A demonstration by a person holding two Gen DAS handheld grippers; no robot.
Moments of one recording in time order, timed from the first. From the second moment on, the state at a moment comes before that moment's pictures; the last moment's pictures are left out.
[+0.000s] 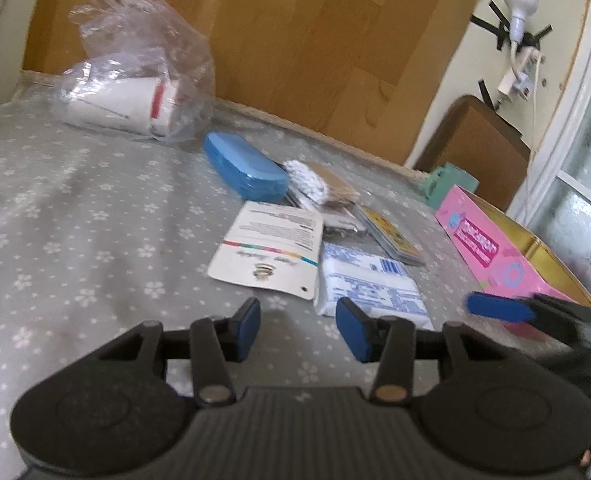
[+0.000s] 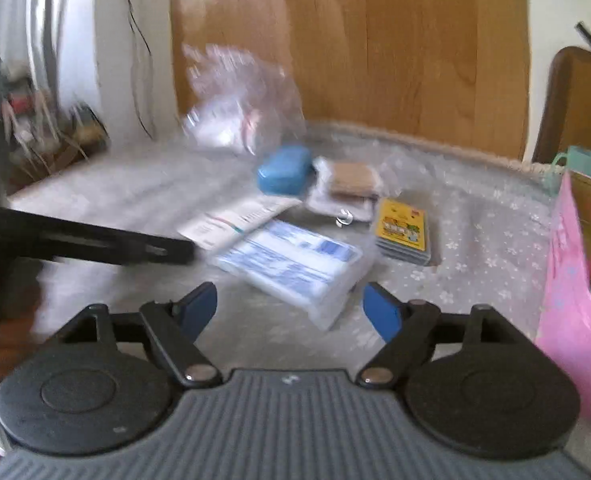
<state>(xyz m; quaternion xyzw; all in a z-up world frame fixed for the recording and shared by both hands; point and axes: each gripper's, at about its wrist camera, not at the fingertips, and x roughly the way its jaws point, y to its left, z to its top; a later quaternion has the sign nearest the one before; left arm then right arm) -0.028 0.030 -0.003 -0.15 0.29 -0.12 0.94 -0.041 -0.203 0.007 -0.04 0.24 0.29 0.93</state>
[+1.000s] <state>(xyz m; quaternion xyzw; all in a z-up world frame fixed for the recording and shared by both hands) -0.056 -0.071 0.005 -0.09 0.39 -0.27 0.88 -0.124 -0.251 -0.020 -0.03 0.25 0.24 0.94</state>
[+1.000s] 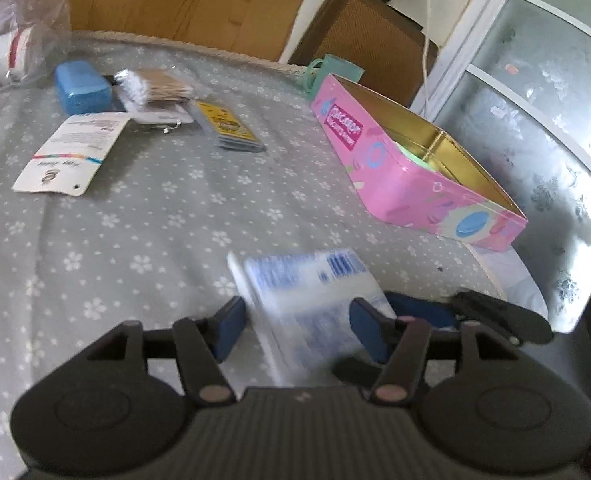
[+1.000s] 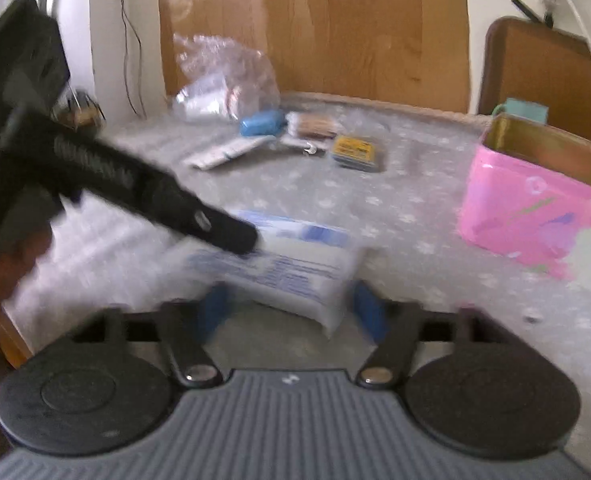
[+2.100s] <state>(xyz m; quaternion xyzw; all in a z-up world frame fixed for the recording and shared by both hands) -0.002 -0.222 0.061 0.00 0.29 -0.34 0.89 -0.118 -0.418 0.028 0.07 0.08 -0.13 0.99</state>
